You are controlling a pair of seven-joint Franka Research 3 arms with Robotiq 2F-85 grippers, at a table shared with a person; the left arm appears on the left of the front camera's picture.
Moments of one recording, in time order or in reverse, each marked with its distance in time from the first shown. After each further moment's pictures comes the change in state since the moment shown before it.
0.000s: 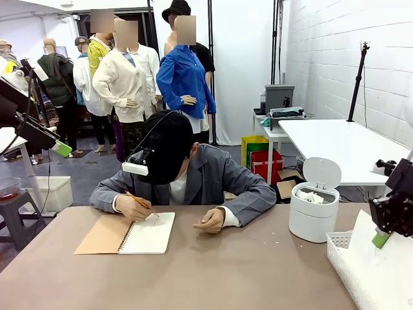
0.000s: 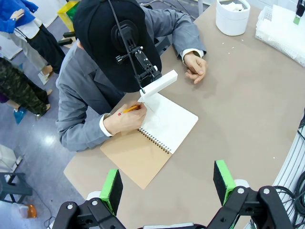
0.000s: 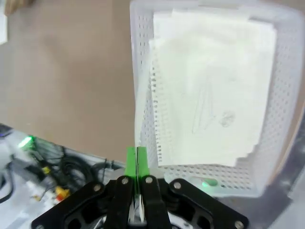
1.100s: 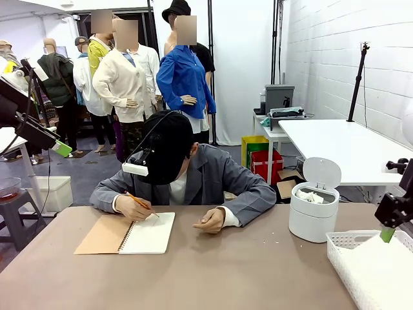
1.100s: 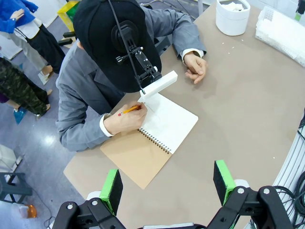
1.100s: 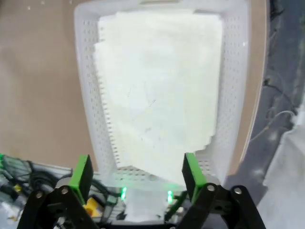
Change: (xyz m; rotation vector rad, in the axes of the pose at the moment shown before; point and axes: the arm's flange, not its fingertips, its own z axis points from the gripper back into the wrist) left arm 0.000 0.000 0.000 0.000 0.000 0.000; right arm -0.005 -0.011 0.016 -0.250 -0.067 0.003
